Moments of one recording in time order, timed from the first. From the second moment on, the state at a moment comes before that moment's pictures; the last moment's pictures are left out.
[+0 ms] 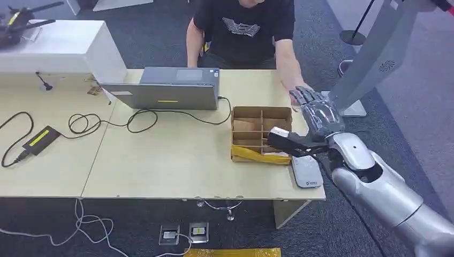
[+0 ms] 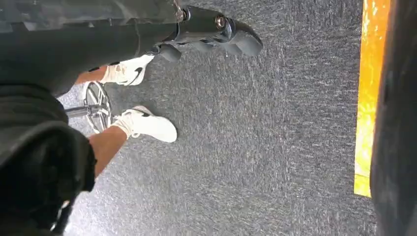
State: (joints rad) left arm -0.16 0.14 -1.06 -0.22 -0.46 -0.14 -0.07; right arm -0.79 -0.52 0.87 -1.39 0.85 -0.17 0.31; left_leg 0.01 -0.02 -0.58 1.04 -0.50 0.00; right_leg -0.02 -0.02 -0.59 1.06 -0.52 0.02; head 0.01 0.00
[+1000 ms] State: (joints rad) left arm -0.16 0.13 -1.06 -0.22 -0.46 -0.15 -0.07; right arm -0.74 -0.45 0.81 -1.30 1.04 -0.16 0.31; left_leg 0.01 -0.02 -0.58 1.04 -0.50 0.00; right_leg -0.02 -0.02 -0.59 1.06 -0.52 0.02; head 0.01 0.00
